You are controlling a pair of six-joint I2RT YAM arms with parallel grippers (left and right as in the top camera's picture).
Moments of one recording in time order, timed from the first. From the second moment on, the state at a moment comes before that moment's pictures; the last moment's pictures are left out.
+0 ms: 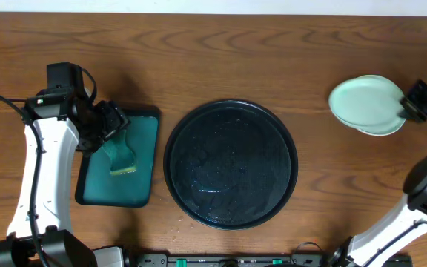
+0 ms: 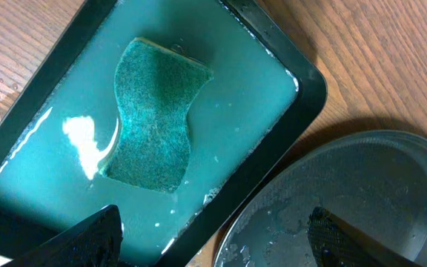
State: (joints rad) left arm 0.15 1.49 1.24 -1.09 0.18 -0.51; right arm -0.57 2.07 1.83 -1.28 -0.20 0.23
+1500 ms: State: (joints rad) left arm 0.15 1.49 1.16 -1.10 0.09 -0.41; right arm -0.16 1.89 1.66 -1.10 -0.40 0.08
